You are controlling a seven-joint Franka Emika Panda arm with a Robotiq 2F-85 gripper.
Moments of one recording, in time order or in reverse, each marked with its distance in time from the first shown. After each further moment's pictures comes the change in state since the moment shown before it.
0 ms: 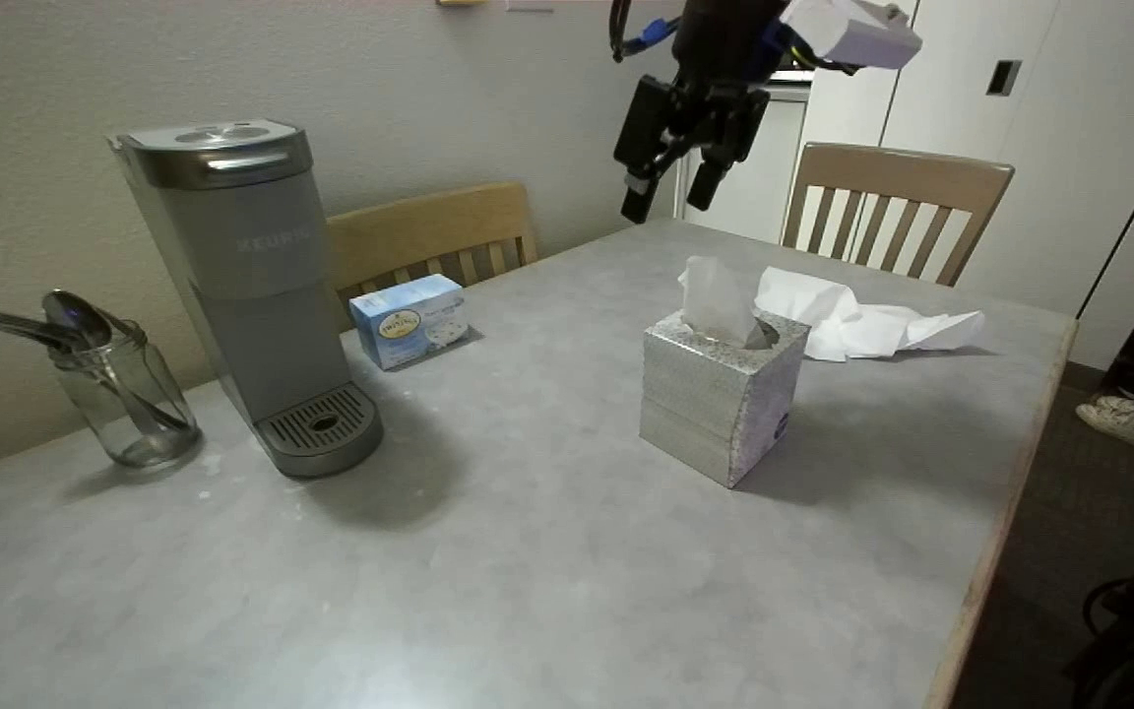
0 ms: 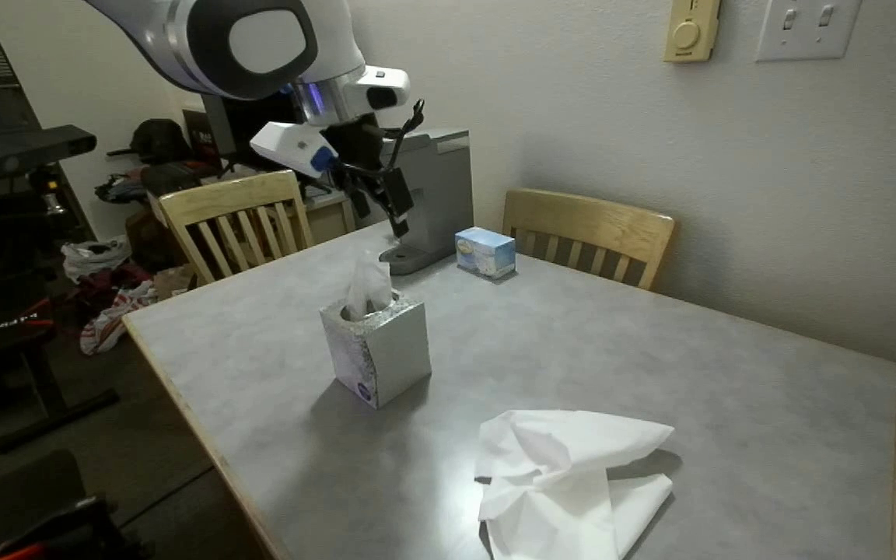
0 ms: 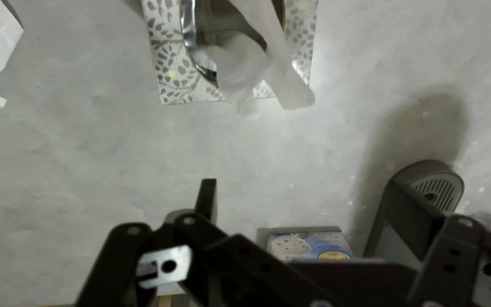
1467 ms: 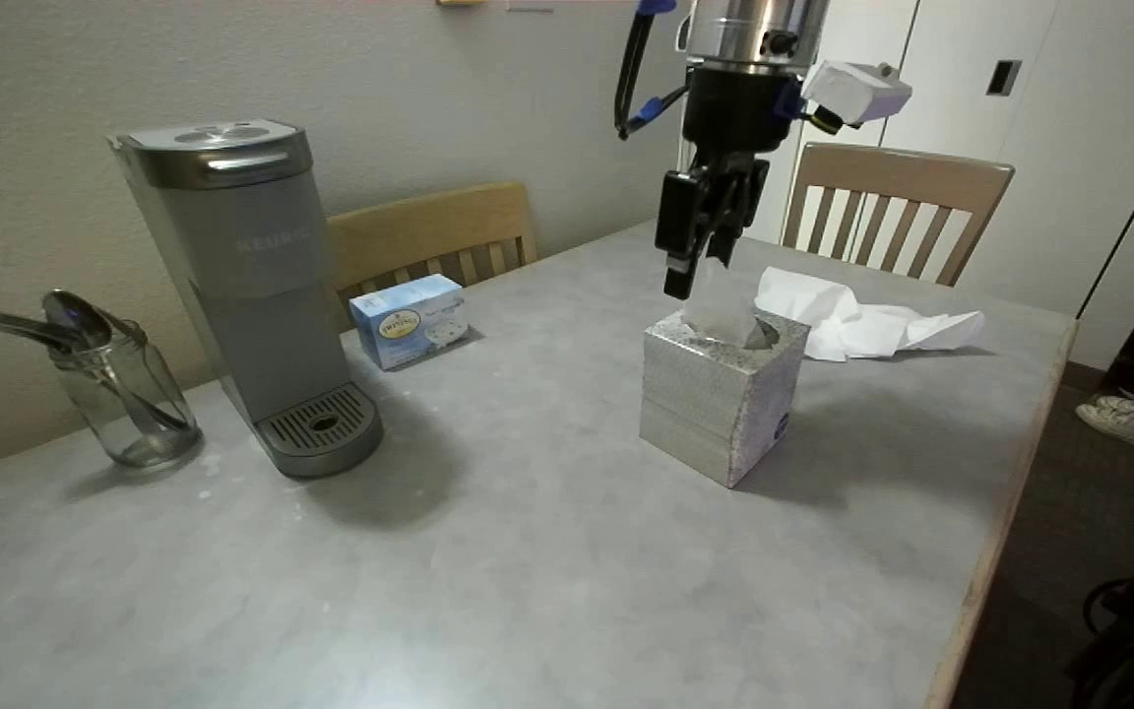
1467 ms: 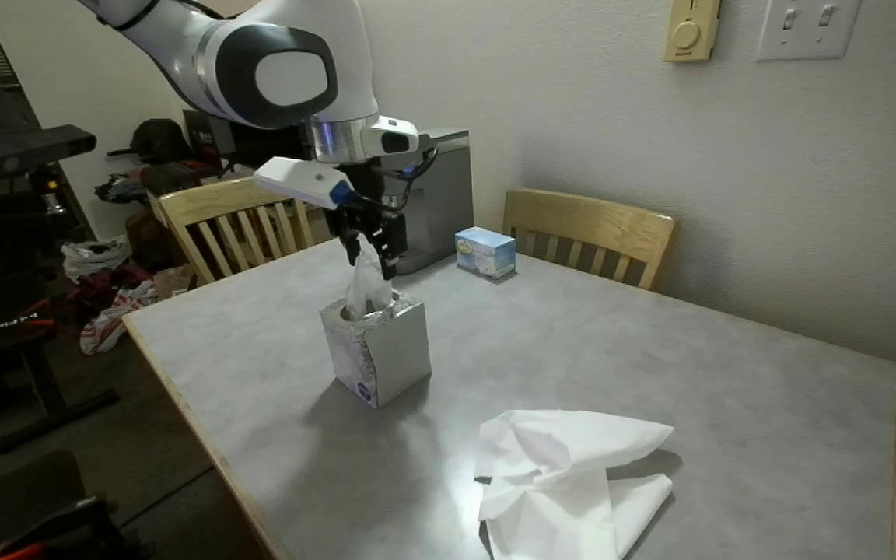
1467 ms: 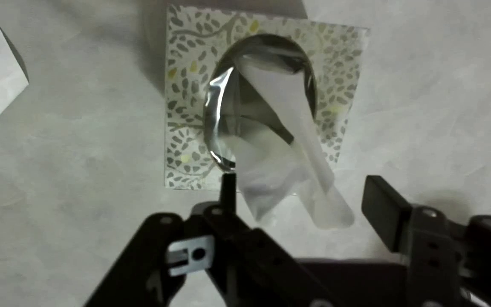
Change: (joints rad) arm -0.006 0.080 -0.006 0.027 -0.004 -0.135 -0.143
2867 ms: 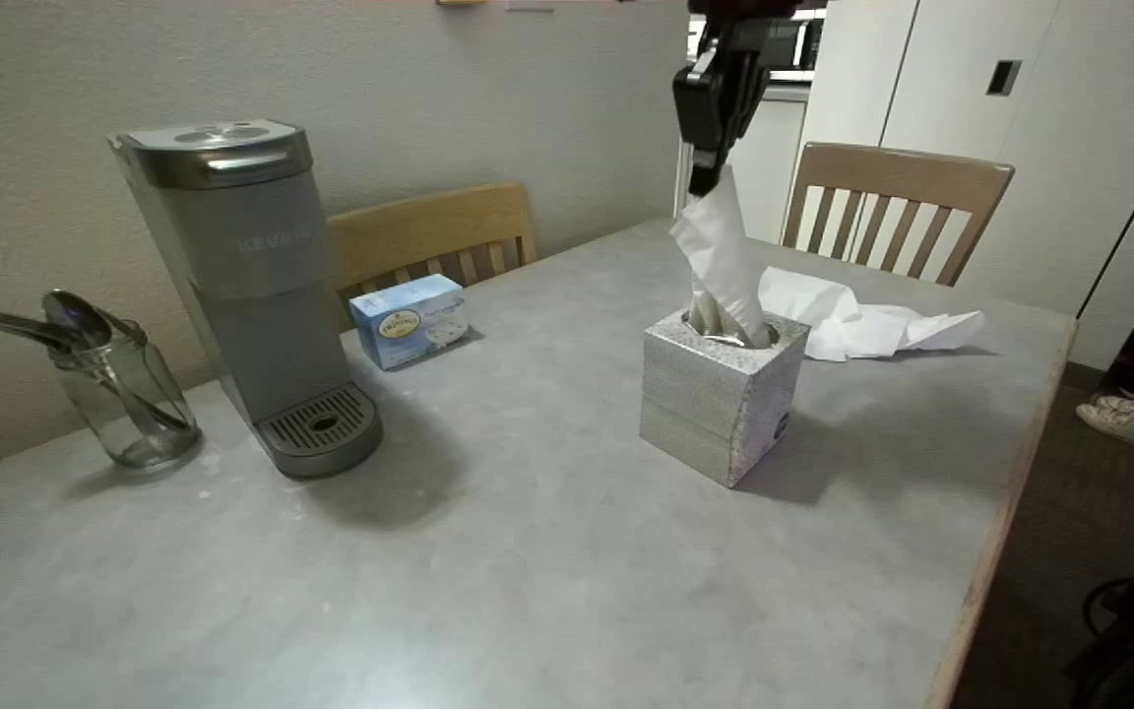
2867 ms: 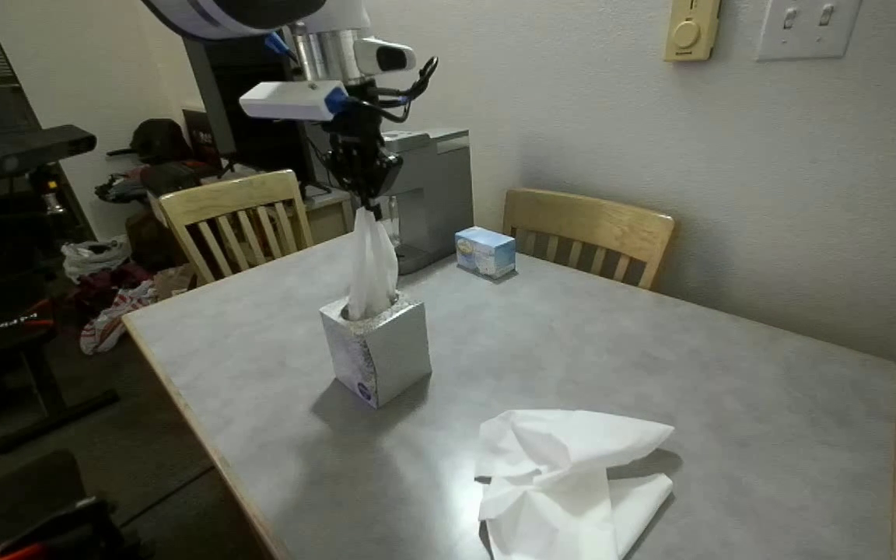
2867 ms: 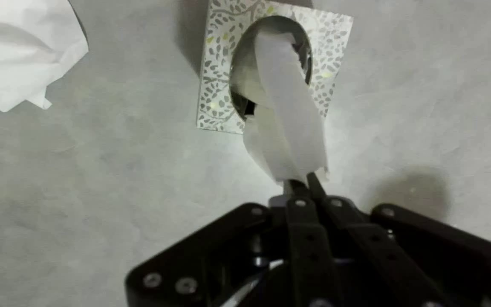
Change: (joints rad) arm 0.000 -0.104 -0.006 0.096 -0.072 -0.191 -0.001
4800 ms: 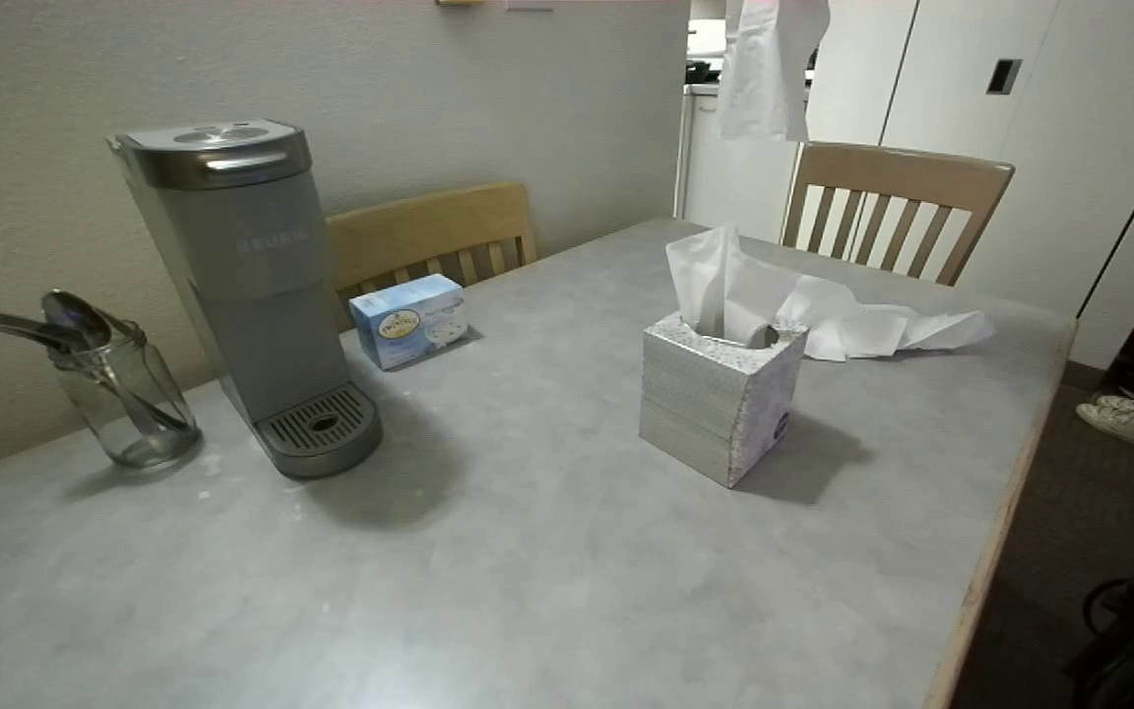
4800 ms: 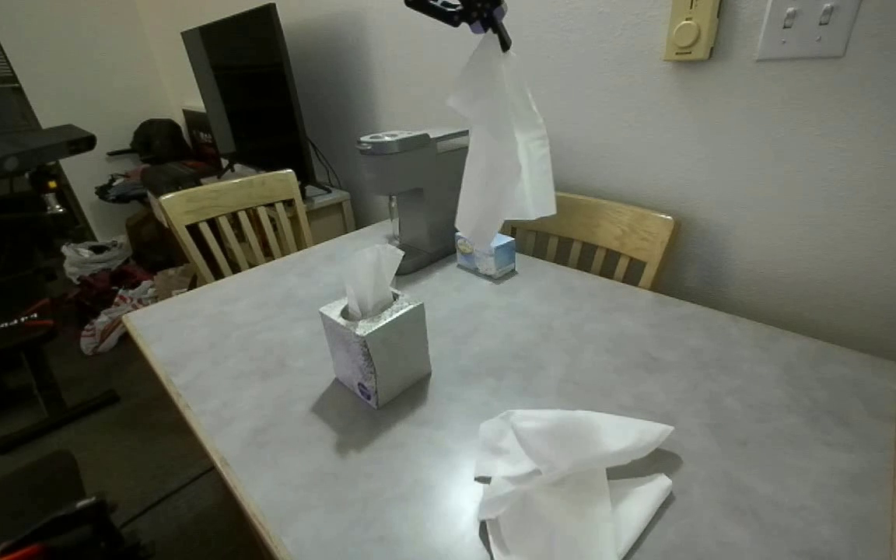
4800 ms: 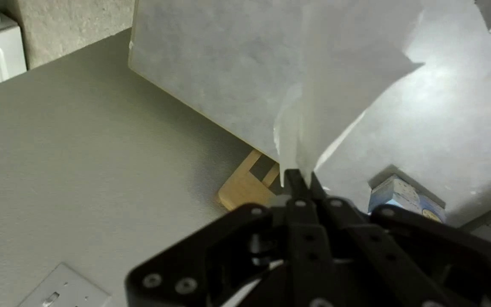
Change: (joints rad) arm -0.079 -0.127 -0.143 0.168 -0.255 0.117 -0.387
